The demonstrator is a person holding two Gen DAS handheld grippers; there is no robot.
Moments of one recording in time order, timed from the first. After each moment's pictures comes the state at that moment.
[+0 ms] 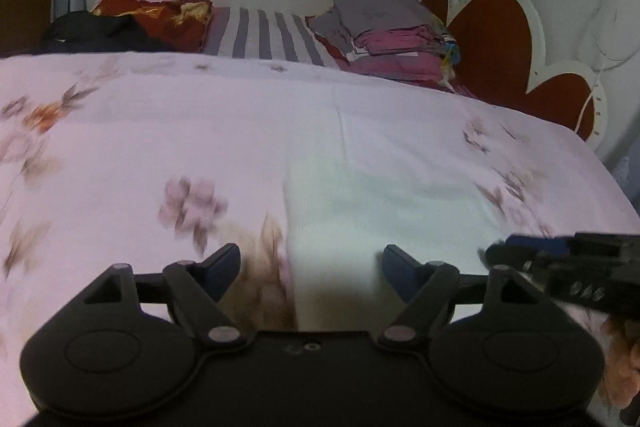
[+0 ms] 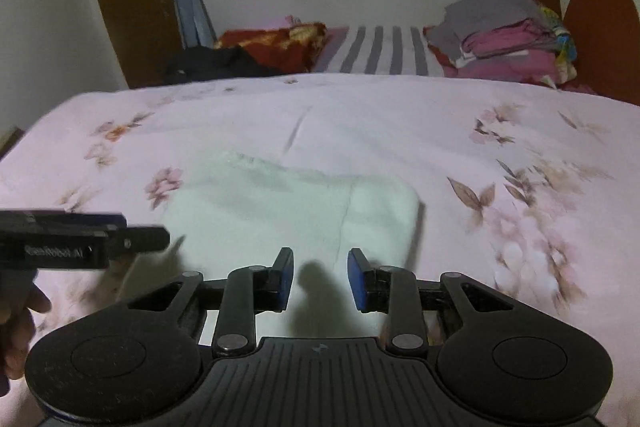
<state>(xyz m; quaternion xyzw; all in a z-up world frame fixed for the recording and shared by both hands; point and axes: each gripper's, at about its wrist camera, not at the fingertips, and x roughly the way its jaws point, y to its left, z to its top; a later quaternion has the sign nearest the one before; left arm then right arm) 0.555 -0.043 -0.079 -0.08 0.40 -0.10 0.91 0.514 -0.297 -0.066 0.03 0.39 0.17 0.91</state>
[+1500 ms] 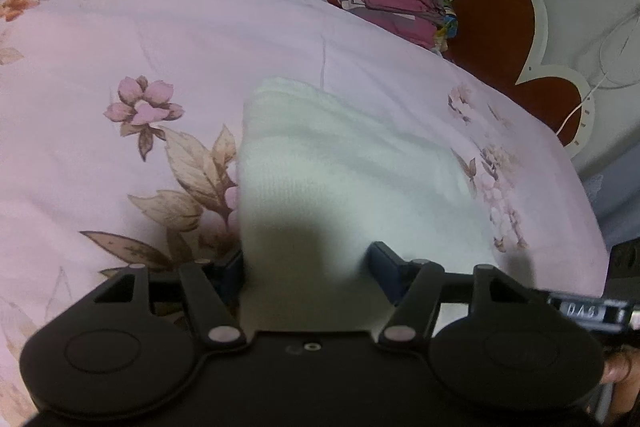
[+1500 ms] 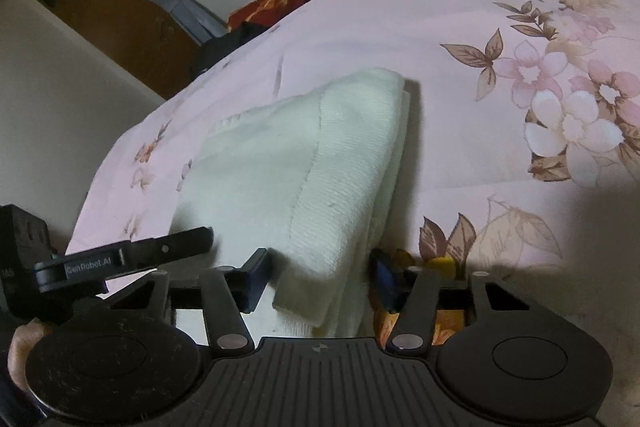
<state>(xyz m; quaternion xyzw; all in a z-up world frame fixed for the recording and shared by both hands) 0.543 -0.045 -0.104 -0.18 0.48 -0.13 0.85 0.520 -0.374 -0.105 0.25 0.48 0.24 0.81</state>
